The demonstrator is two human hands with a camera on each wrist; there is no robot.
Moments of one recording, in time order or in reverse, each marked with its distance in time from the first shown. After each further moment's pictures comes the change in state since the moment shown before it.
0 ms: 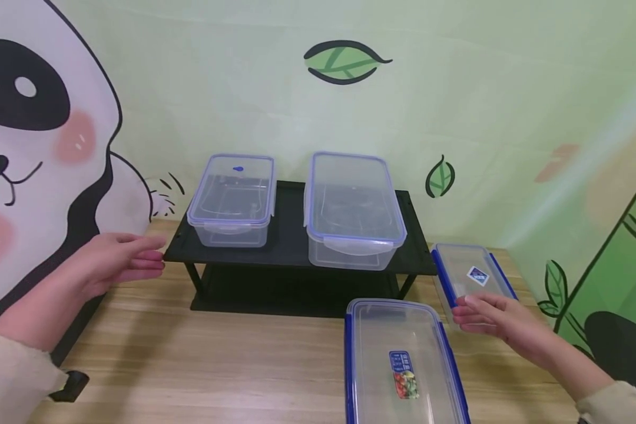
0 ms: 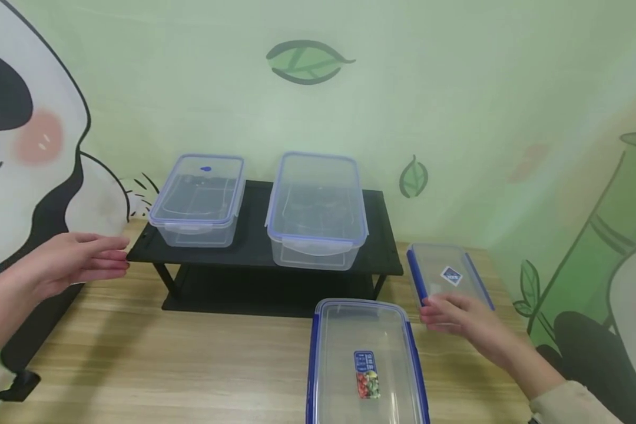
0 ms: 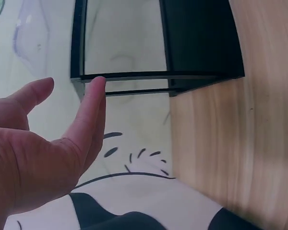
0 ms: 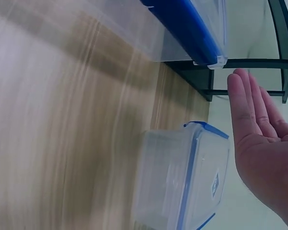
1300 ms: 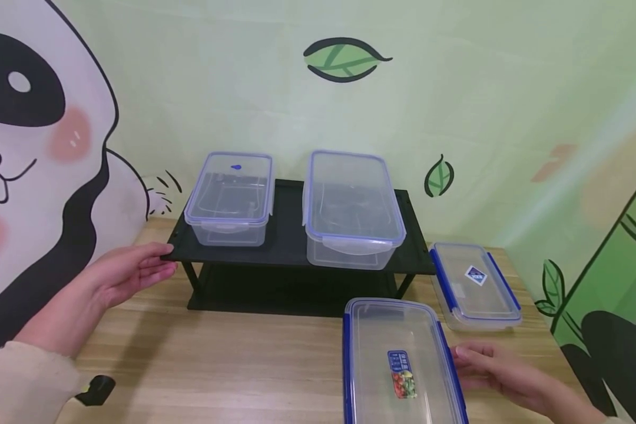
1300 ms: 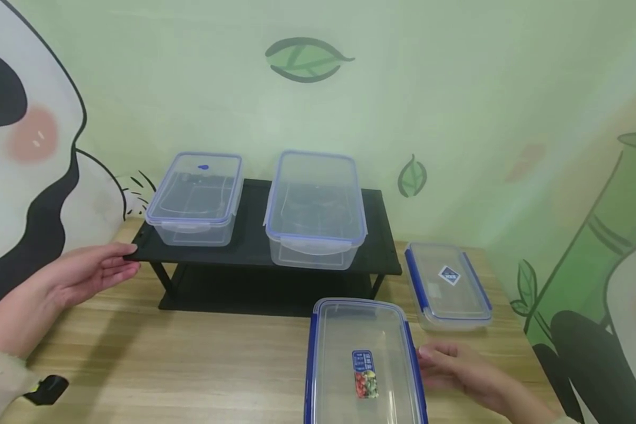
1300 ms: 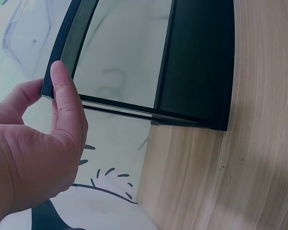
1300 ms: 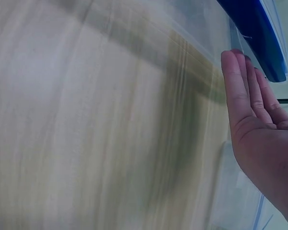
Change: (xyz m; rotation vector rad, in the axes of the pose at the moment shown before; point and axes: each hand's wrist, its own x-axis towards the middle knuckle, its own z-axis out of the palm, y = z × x) left_hand 0.020 -0.028 0.018 -0.574 -0.104 -0.051; right_hand -0.022 0.060 0.023 0.359 -0.311 0.195
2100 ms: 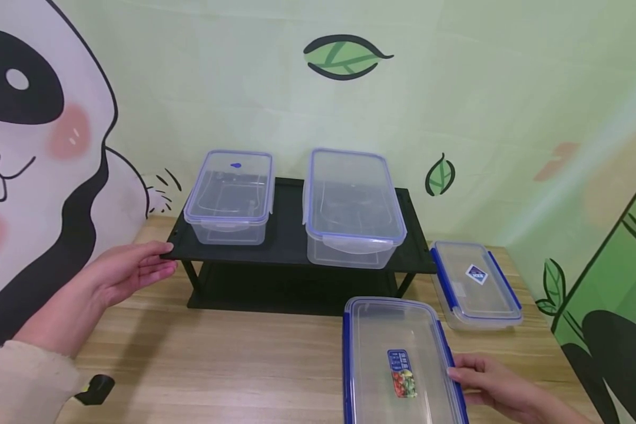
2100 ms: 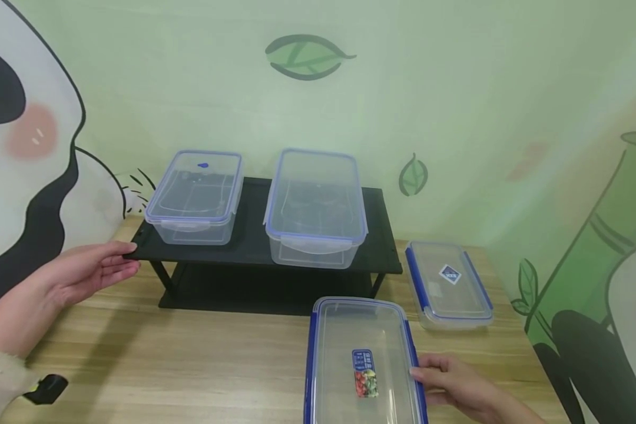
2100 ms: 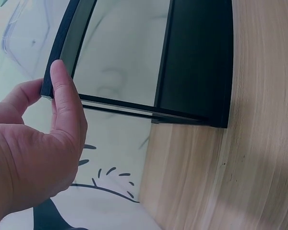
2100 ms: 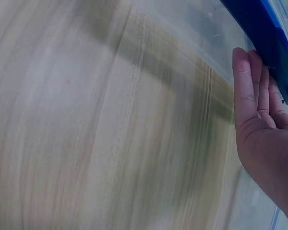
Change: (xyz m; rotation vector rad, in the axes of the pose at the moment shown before) left_hand -0.001 0.000 0.000 0.006 0.014 -0.007; right_hand 0.003 0.015 0.018 0.011 0.016 0.078
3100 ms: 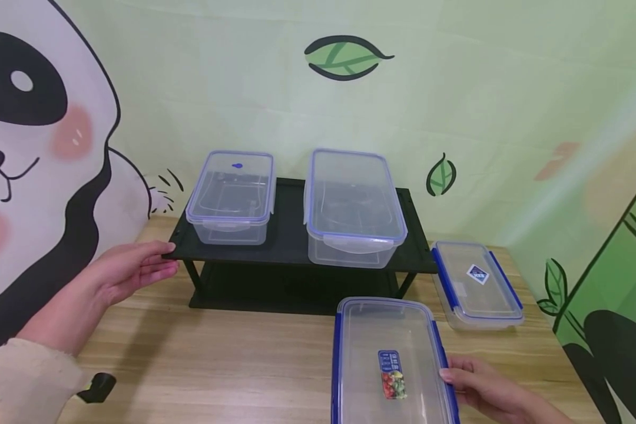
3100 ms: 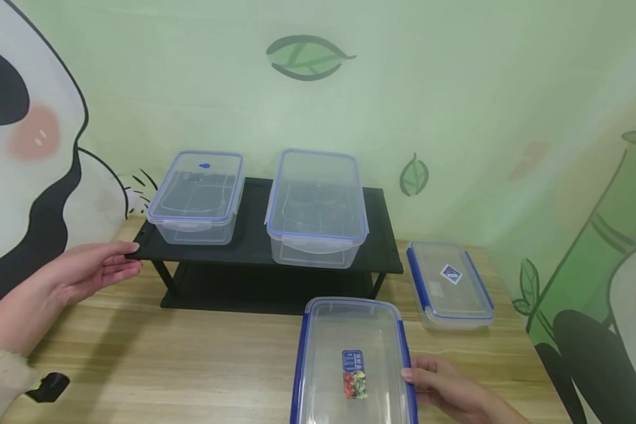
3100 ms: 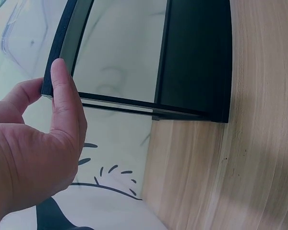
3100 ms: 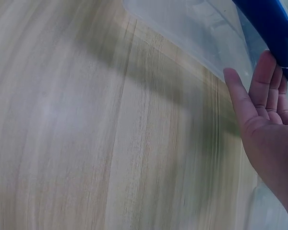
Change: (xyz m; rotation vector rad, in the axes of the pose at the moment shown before) left_hand -0.002 0.002 0.003 0.054 0.012 0.026; right_hand 0.010 -0.001 0.018 0.091 -0.087 -0.017
